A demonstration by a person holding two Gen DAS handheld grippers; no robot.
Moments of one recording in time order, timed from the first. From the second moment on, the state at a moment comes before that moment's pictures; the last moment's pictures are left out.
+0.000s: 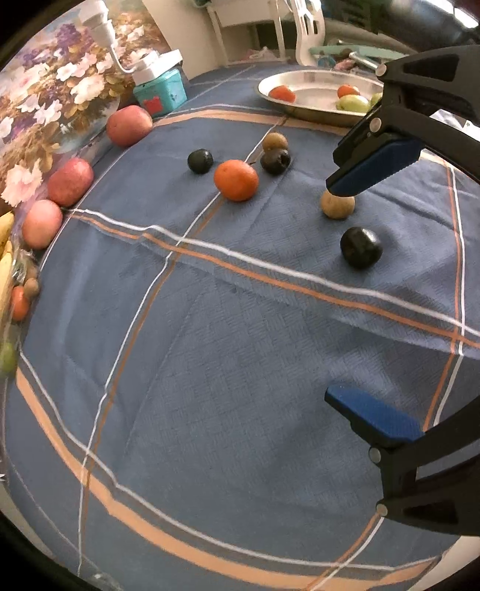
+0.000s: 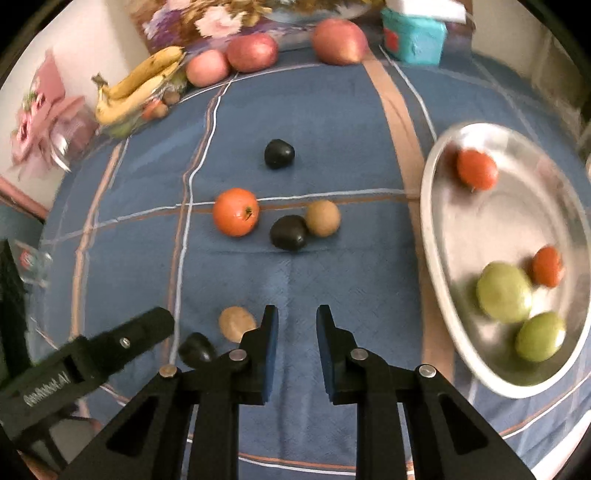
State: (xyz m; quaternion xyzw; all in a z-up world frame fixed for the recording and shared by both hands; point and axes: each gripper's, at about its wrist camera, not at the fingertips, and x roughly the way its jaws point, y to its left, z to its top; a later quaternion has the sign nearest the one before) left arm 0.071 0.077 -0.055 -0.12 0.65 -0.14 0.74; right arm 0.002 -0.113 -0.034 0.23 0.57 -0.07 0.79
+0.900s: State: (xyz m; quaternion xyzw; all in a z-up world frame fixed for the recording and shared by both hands) left arm 0.078 0.079 -0.049 -0.08 0.63 -0.10 0.76; right arm 0.026 -0.088 -0.038 0.19 0.58 -0.06 0.79
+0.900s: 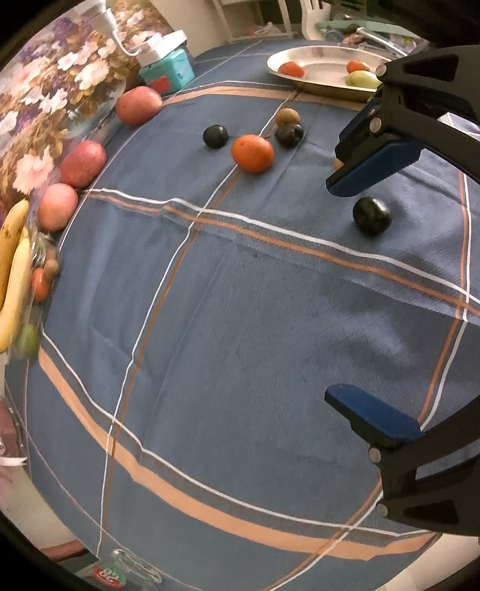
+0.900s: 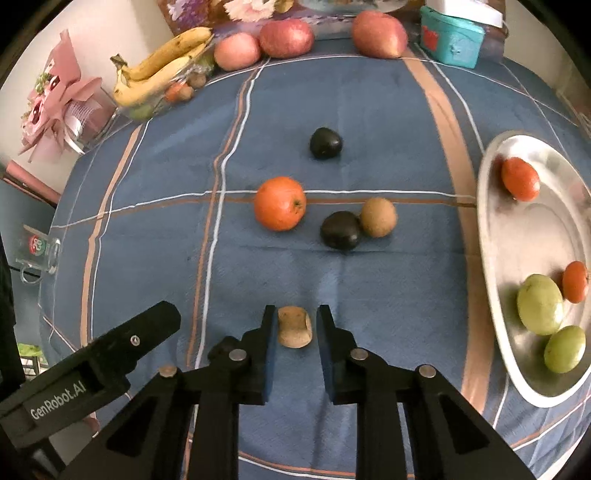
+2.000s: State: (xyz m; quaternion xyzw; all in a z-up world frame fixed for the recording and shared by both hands) left arm 0.052 0.017 -0.059 0.00 0.65 -0.17 0.74; right arm 0.003 -0.139 -0.020 0.24 0.54 -0.14 0.80
